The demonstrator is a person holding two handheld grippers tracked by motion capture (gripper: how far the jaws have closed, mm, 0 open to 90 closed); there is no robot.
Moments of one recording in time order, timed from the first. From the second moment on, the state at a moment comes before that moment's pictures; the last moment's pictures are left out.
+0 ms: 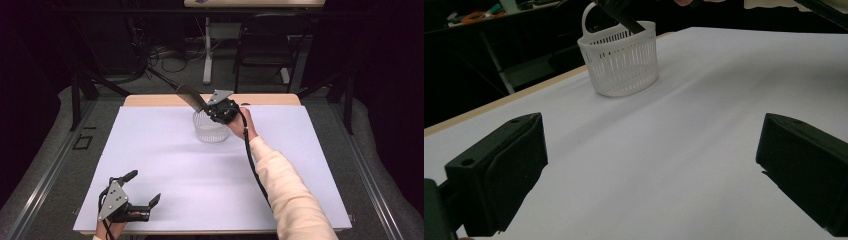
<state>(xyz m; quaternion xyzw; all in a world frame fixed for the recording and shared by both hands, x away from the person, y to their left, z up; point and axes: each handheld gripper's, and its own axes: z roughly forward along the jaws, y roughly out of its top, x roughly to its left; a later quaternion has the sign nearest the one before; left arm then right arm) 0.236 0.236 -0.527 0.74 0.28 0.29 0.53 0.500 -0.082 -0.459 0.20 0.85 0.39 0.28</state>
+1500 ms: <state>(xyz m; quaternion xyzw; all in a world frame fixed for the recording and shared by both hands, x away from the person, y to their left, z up) 0.235 0.235 -0.526 0.74 0.28 0.30 0.53 0.505 -0.080 -0.481 0.17 0.88 0.35 0.27</state>
